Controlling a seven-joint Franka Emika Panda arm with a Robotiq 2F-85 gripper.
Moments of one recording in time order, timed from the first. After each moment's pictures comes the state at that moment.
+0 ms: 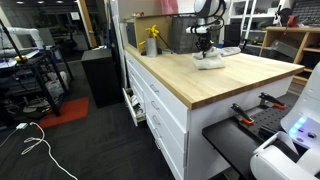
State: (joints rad) arm 0.03 0.22 -0.06 -2.12 0.00 2.33 1.31
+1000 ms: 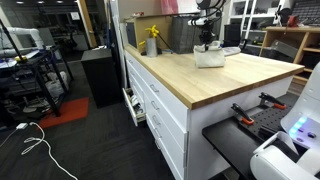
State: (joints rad) arm 0.02 0.22 -0.10 -2.01 0.00 2.21 1.48
